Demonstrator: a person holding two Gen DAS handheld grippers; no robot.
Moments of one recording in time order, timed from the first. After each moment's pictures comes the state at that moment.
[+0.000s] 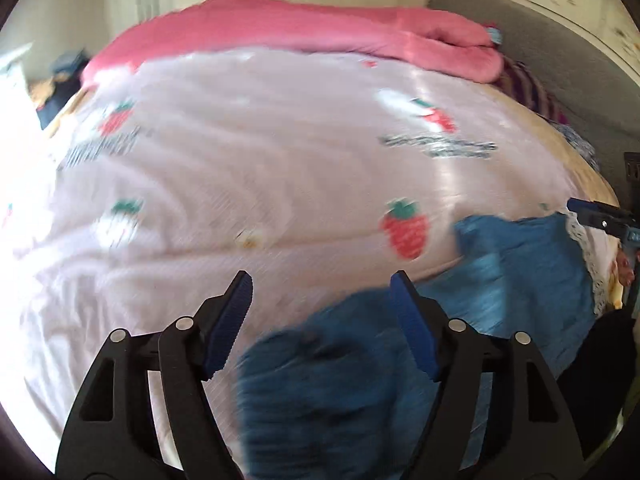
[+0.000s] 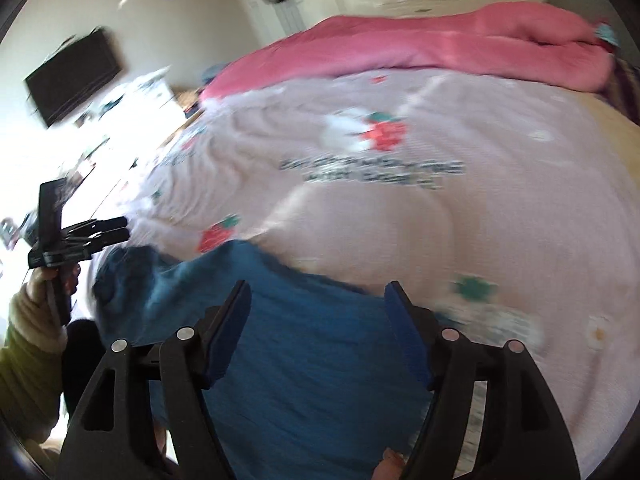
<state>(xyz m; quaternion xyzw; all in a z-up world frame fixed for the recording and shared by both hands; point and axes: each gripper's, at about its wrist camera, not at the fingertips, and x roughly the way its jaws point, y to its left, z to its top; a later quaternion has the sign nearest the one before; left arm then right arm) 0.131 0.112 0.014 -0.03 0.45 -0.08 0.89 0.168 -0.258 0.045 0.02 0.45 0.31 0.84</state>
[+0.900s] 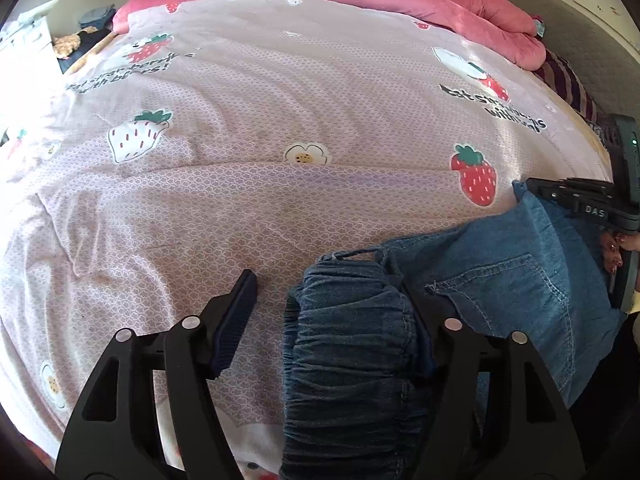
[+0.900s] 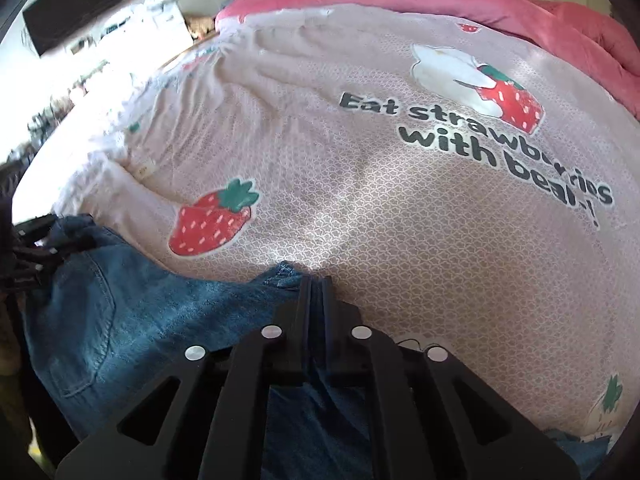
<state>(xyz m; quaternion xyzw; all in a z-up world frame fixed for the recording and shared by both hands) 0.127 0.130 -0.033 -0.03 0.49 -0.03 0.87 0.229 -0.158 -0.026 -0.02 0.50 0.31 0.81</state>
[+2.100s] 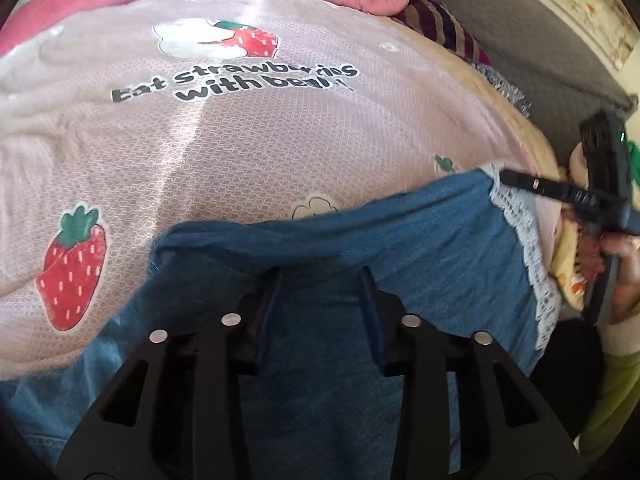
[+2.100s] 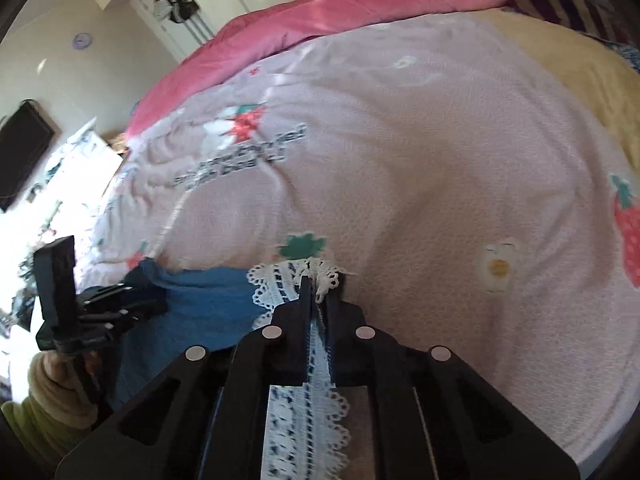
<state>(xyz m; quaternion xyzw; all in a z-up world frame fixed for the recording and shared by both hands) 0.194 -0.115 -0.046 -0.03 0.51 -0.27 0.82 0.177 -0.409 0.004 0.13 0.50 0.15 0.85</state>
